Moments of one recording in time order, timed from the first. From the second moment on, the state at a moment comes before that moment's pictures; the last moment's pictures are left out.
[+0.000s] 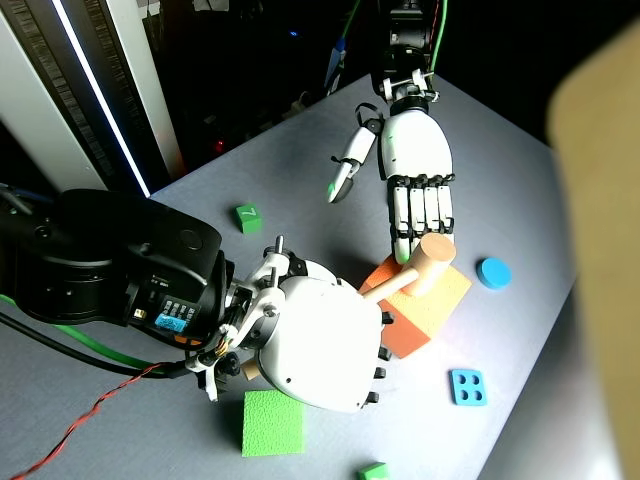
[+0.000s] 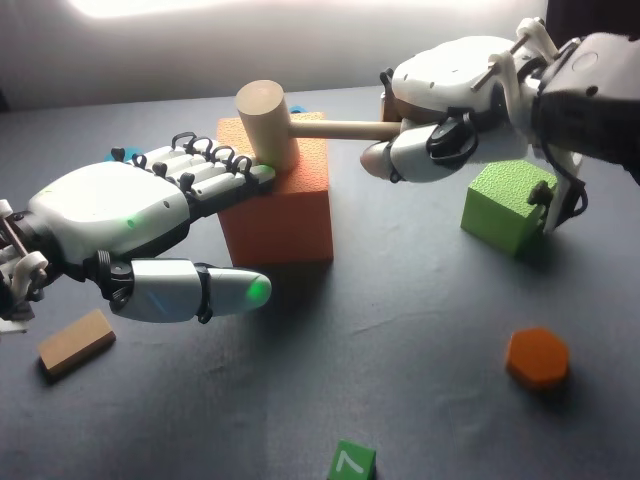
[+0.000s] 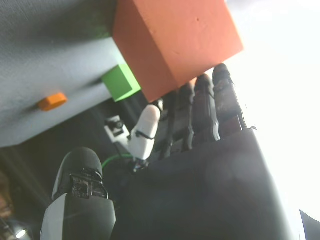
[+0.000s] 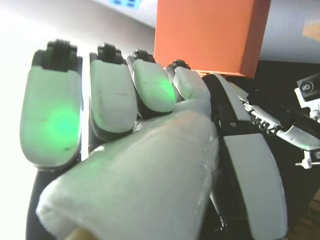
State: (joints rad) left arm 0.70 -0.97 1.13 0.06 -0.67 0.76; right arm -0.20 -1.31 1.31 1.25 0.16 -2.16
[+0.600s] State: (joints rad) left arm 0.70 -0.97 1.13 0.06 -0.67 0.76; right arm -0.14 -1.25 1.27 1.25 0.14 -2.17
